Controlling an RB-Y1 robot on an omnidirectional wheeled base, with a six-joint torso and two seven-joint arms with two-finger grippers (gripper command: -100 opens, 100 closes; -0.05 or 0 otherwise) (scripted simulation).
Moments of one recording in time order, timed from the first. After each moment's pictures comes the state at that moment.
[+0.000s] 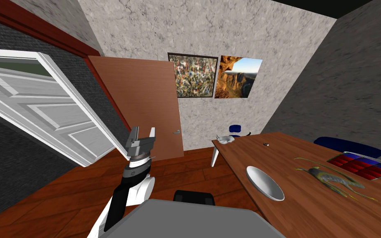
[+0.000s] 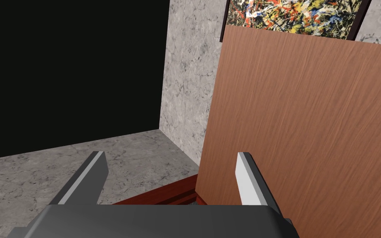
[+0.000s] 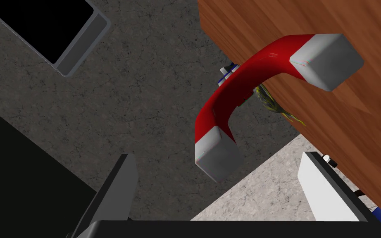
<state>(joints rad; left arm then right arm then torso) 0.51 0.04 0.00 -2.39 0.04 -0.63 0.11 0.25 -0.33 -0.31 -0.59 1.73 0.96 -0.41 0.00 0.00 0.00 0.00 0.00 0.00</state>
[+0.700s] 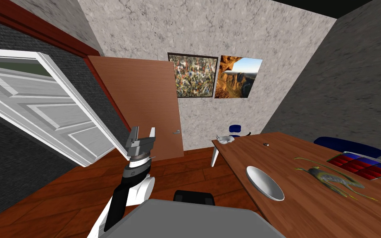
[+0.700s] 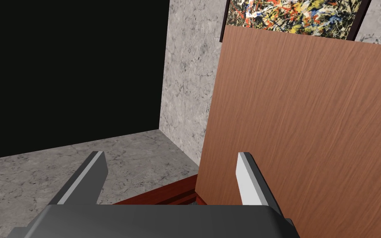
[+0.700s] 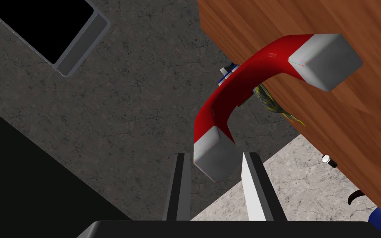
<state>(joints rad) 0.51 0.04 0.00 -2.39 0.04 -0.63 0.11 0.25 -0.33 -0.31 -0.59 1.73 0.96 -0.41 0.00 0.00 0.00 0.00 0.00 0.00</state>
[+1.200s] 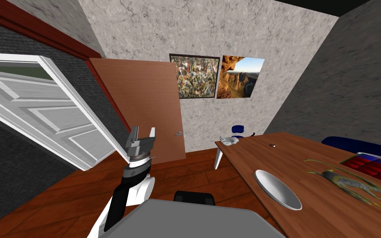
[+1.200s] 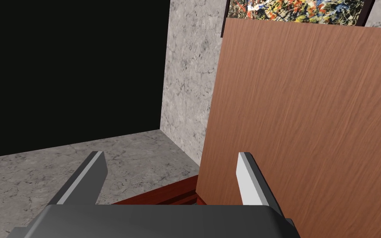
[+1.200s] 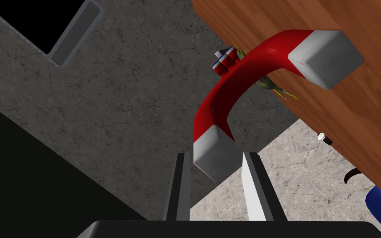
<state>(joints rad) 0.51 0.04 0.00 -2.39 0.04 -0.63 0.11 0.23 -0.40 -0.32 -0.62 1.70 0.91 -0.35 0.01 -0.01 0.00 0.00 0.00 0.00</state>
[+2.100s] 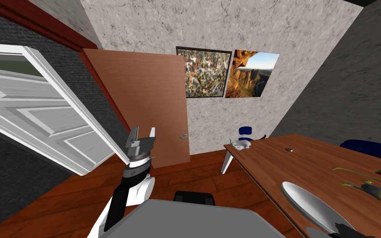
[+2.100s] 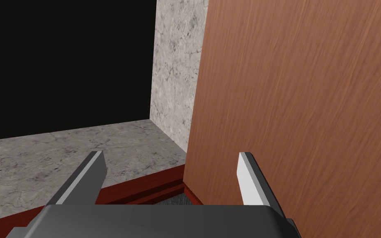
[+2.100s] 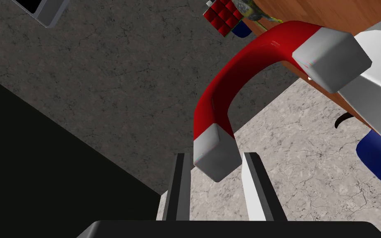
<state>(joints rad) 0.51 0.04 0.00 -2.39 0.04 -0.63 0.11 0.17 -0.56 -0.35 -0.66 1.65 0.80 -0.27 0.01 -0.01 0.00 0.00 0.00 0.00</state>
